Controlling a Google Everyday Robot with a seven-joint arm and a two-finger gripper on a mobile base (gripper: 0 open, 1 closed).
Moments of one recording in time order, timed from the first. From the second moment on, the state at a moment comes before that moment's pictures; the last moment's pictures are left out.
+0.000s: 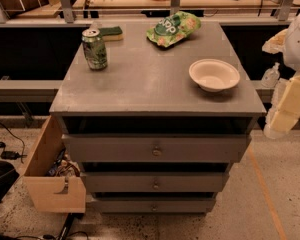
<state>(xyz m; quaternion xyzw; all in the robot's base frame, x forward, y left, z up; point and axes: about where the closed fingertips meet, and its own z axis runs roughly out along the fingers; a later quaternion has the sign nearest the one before) 0.438 -0.215 0.983 -0.60 0.78 -0.04 0.17</state>
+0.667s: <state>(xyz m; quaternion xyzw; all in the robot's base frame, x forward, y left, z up) 0.448 -0.213 0.981 -0.59 0.78 -0.06 0.19</state>
